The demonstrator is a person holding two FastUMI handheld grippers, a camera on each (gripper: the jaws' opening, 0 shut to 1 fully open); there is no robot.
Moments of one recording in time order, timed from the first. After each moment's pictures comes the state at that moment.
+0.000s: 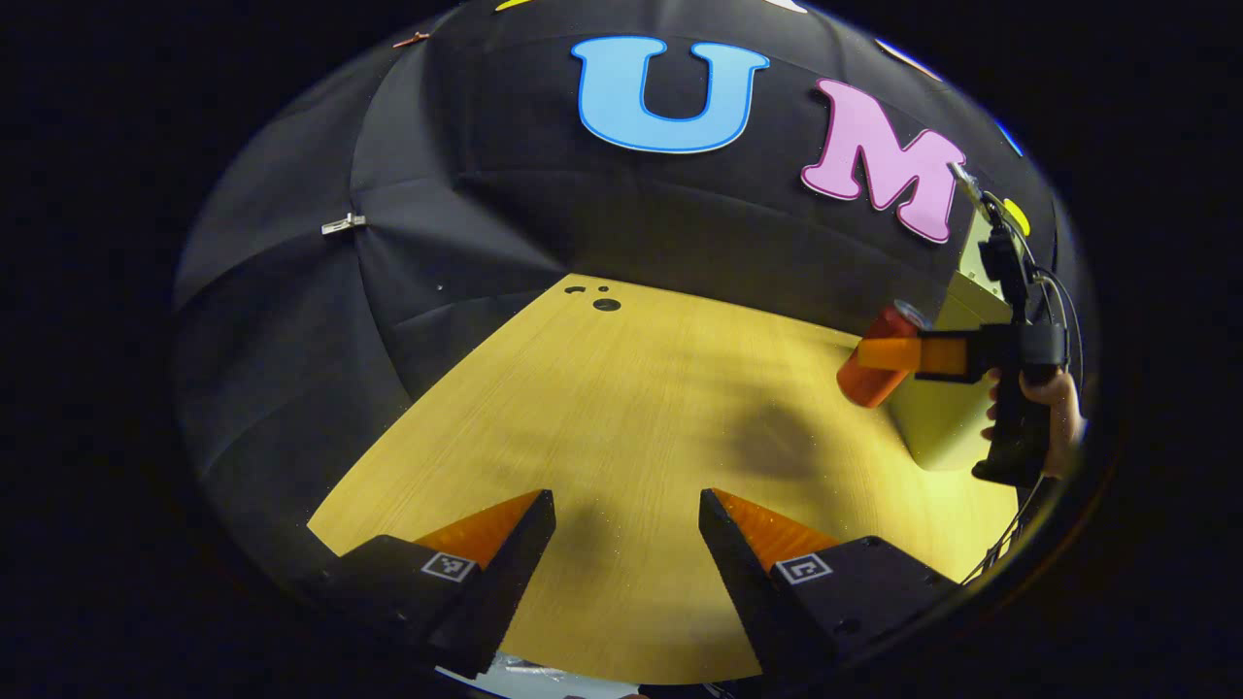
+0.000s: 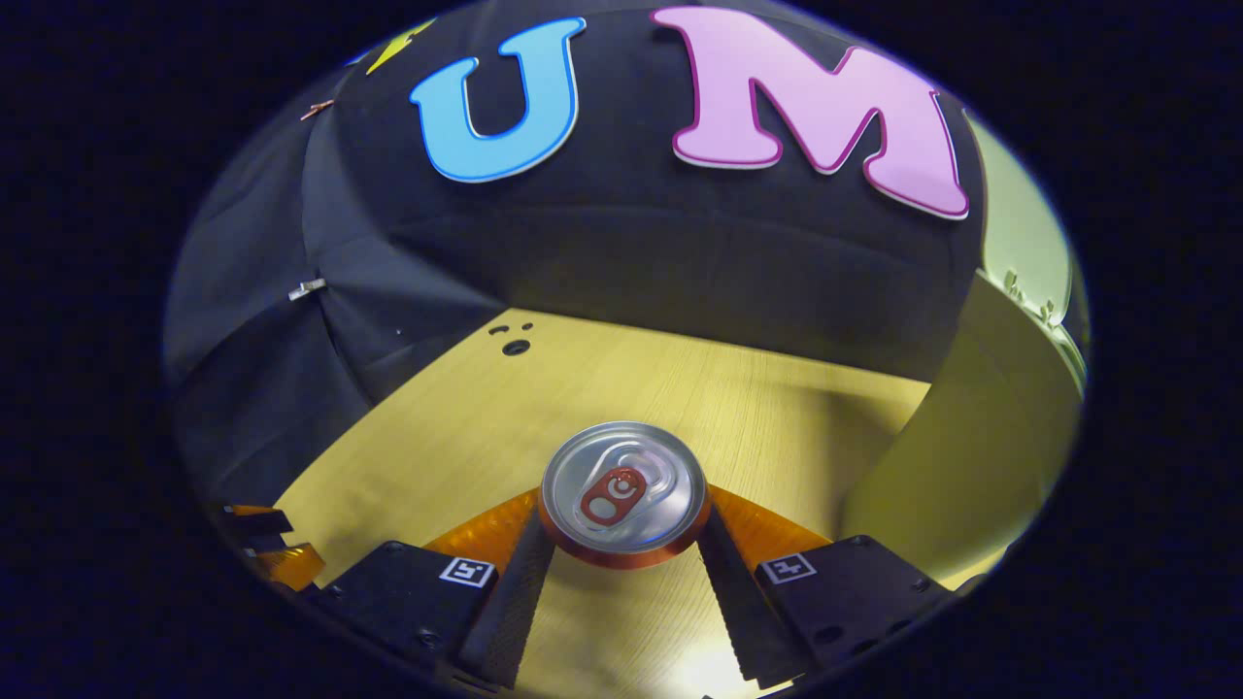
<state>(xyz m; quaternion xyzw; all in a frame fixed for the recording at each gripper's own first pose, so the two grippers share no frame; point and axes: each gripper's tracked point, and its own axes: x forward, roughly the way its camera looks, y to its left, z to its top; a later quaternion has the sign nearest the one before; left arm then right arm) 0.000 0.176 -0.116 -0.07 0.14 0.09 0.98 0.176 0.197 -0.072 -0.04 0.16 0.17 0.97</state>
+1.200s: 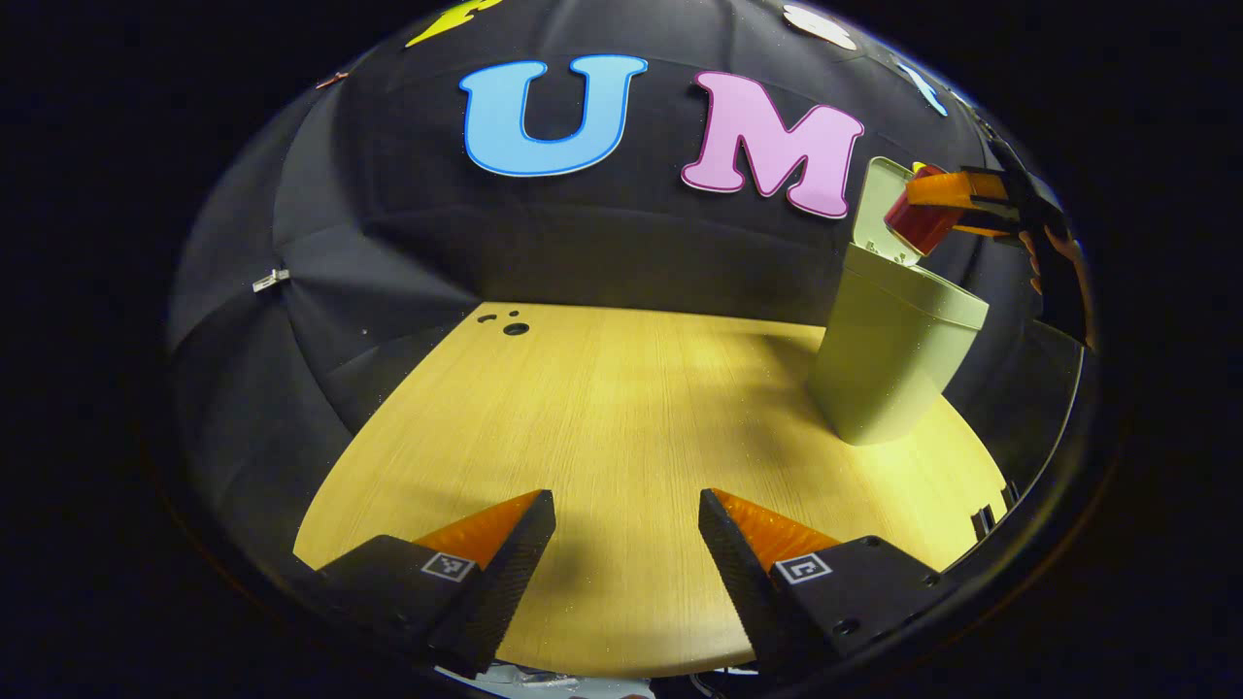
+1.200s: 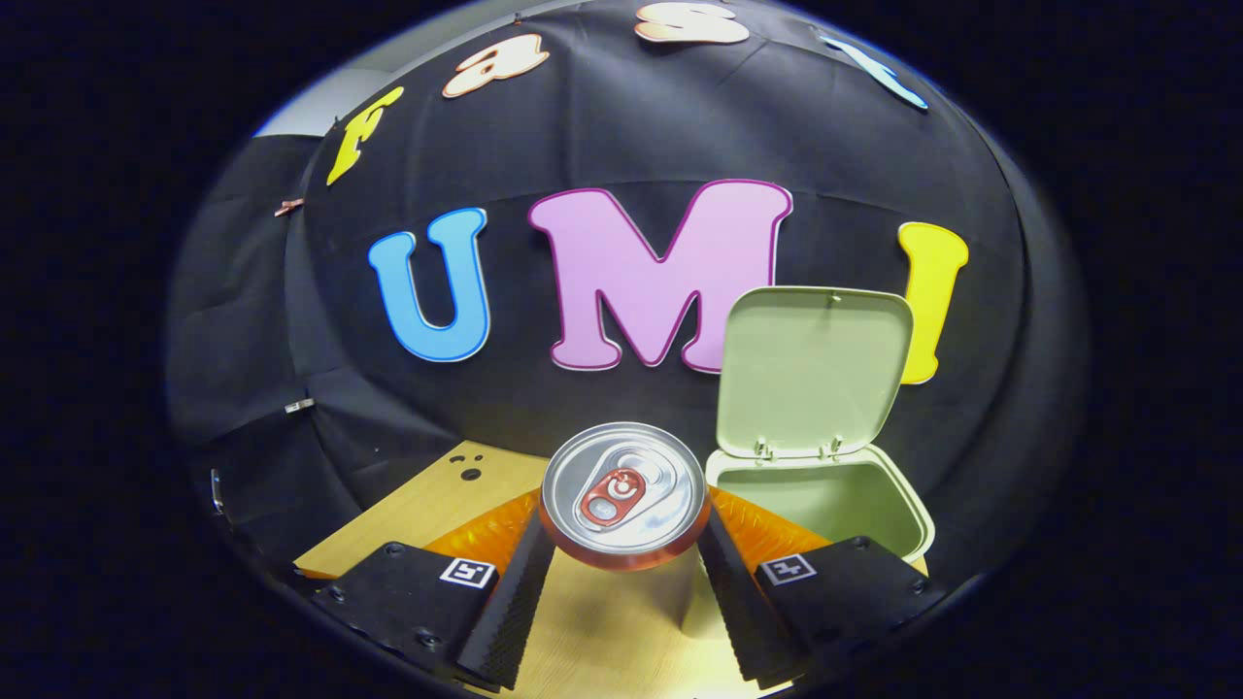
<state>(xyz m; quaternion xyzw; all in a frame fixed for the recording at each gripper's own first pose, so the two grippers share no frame) -0.004 0.088 -0.087 -0.01 0.12 0.01 0.99 0.109 0.032 0.116 0.02 0.01 0.10 0.99</state>
